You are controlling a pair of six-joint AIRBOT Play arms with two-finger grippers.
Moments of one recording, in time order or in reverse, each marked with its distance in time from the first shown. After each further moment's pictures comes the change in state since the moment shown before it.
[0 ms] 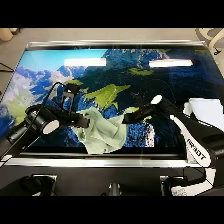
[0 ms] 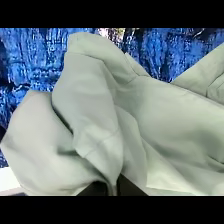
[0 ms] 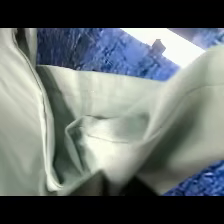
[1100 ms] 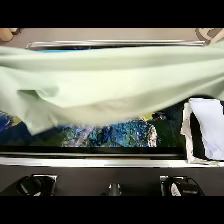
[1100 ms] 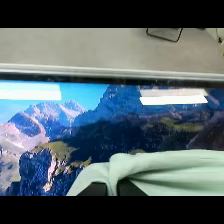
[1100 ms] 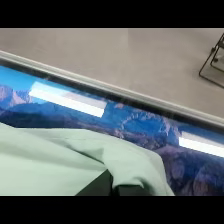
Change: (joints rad) left arm 0.000 0.291 0.700 0.287 -0.343 0.006; right arm -0.330 0.992 0.505 -0.525 0.170 0.200
